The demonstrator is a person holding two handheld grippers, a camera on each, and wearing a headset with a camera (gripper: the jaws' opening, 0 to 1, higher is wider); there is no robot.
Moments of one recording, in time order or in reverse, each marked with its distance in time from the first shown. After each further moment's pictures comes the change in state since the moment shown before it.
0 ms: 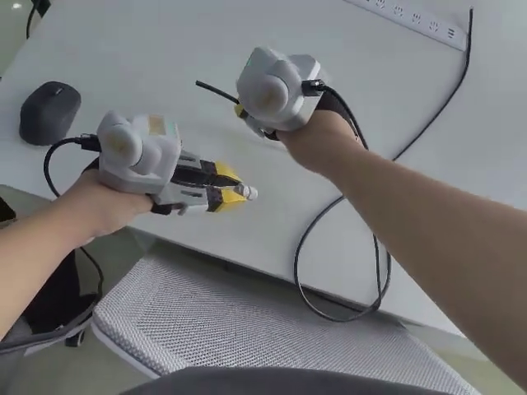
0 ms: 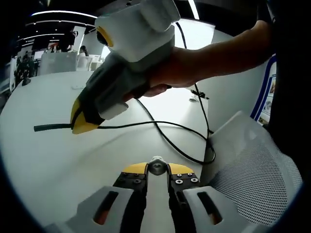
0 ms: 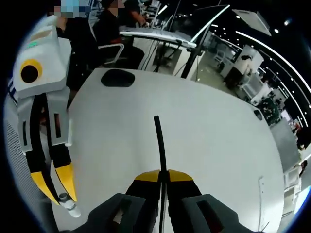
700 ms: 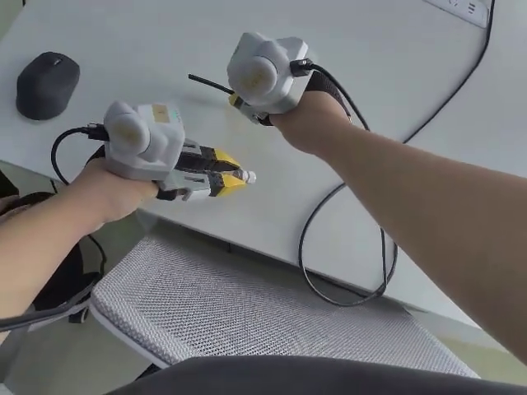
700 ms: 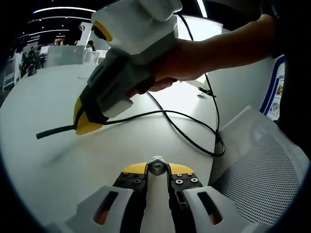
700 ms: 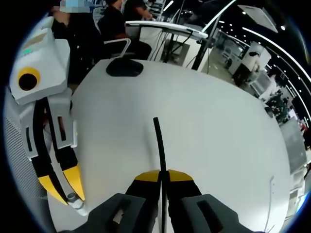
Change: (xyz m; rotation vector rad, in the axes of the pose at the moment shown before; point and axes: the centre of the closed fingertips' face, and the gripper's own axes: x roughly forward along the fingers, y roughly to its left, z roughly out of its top) left arm 0.010 0.014 -0.028 -0.037 0.026 0.057; right arm 0.024 0.019 -0.014 -0.011 0.036 0.072
